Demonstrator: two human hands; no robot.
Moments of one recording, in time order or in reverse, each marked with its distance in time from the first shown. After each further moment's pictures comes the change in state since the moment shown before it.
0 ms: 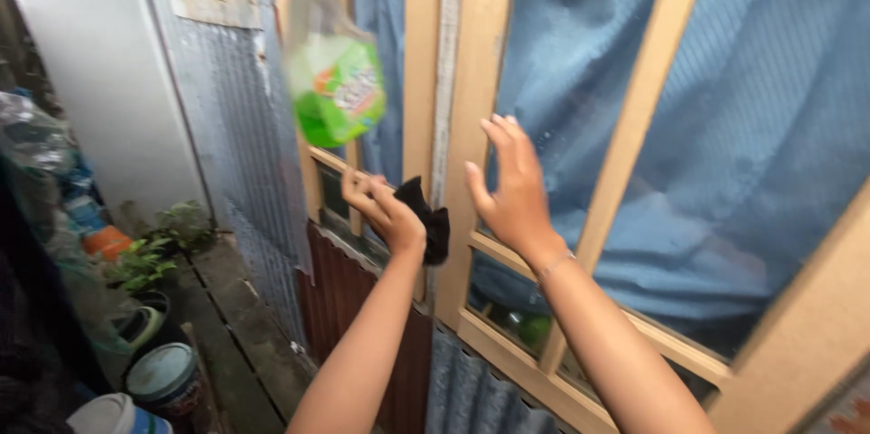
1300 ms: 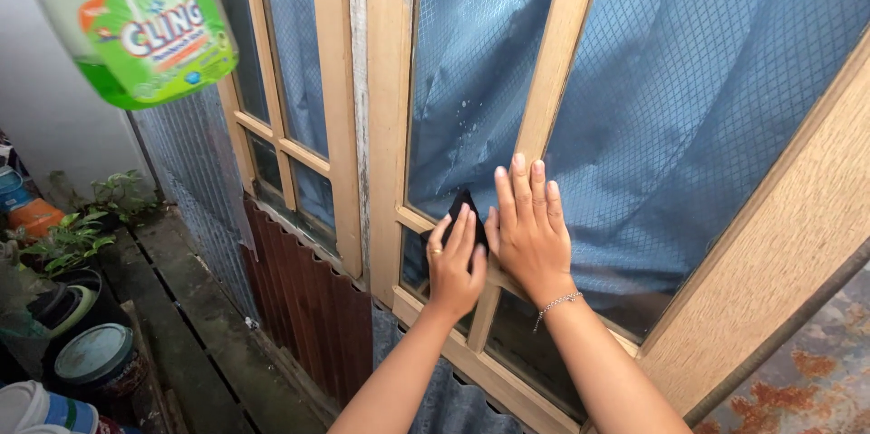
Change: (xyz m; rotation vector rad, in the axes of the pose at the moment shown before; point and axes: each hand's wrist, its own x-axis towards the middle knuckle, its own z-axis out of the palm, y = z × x) left_hand -0.216 0.019 0.025 0.488 -0.741 0.462; right_hand -0.124 0.110 -0.077 -0.925 -0.150 -0.207
